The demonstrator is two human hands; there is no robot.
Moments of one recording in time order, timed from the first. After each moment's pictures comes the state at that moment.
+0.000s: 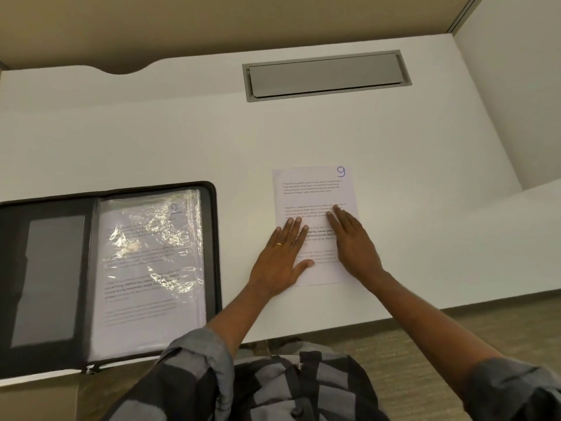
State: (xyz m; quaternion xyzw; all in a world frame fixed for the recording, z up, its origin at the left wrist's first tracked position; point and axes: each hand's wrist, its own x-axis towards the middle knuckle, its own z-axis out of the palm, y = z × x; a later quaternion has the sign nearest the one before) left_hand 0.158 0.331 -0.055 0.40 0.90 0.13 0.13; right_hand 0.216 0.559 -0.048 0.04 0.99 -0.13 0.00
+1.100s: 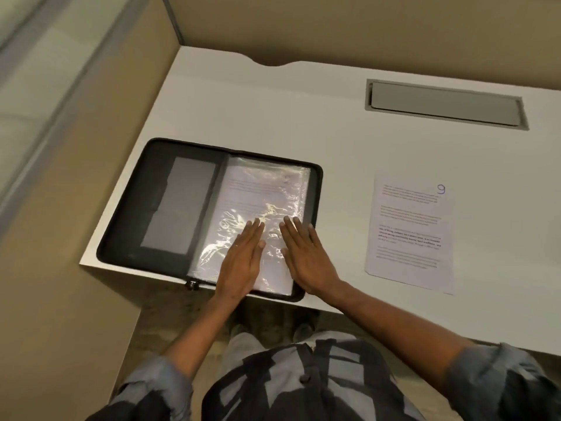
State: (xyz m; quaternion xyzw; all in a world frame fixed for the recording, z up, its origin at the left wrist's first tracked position) left_hand 0.213 0.060 0.007 0.04 0.92 0.38 0.08; right_hand 0.207 0.257 -0.002 -0.20 0.96 -0.16 0.08
